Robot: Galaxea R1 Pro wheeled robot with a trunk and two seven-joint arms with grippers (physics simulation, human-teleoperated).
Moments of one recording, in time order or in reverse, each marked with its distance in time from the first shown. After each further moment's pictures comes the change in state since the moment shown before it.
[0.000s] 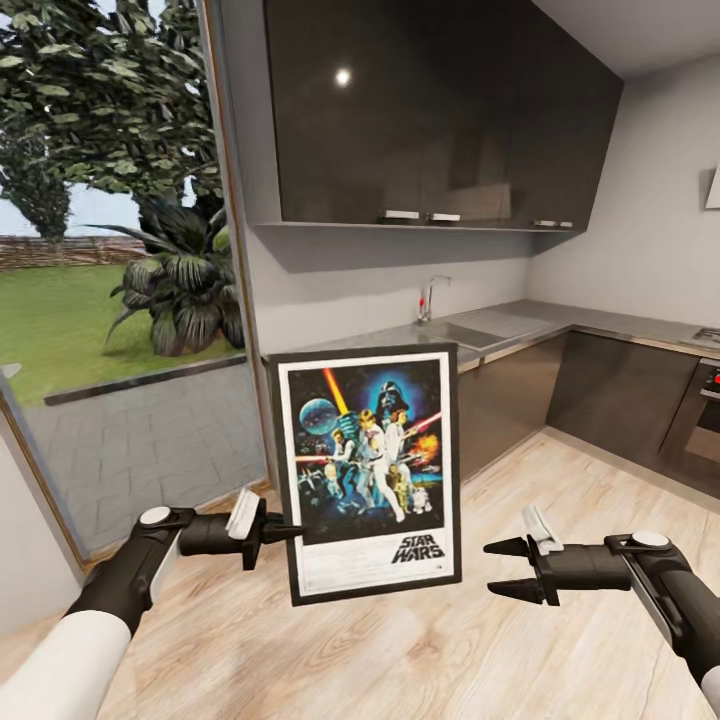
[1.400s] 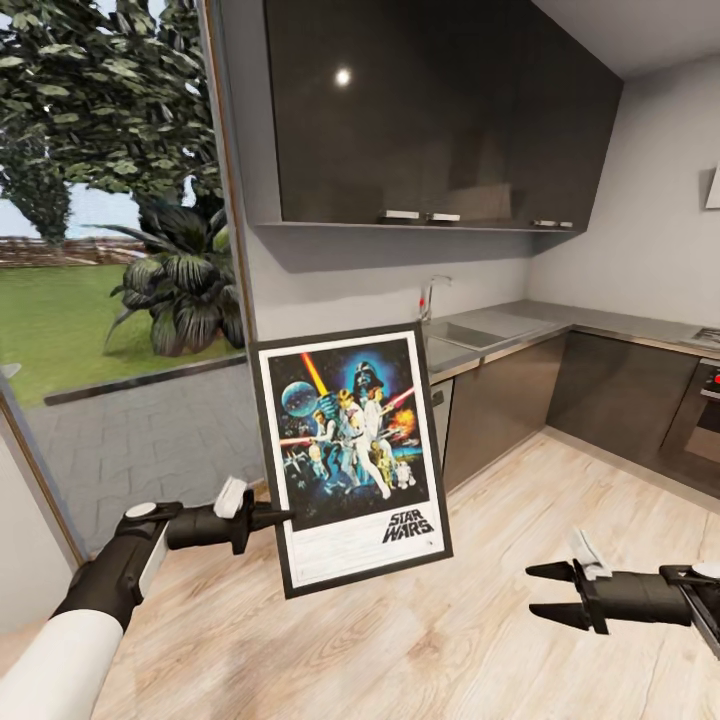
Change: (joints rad) left arm 0.000 0.005 0.089 -0.027 -0.004 0.154 0.000; right arm 0.100 -0.090 -0.101 -0.003 0.001 -0.002 0.001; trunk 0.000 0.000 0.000
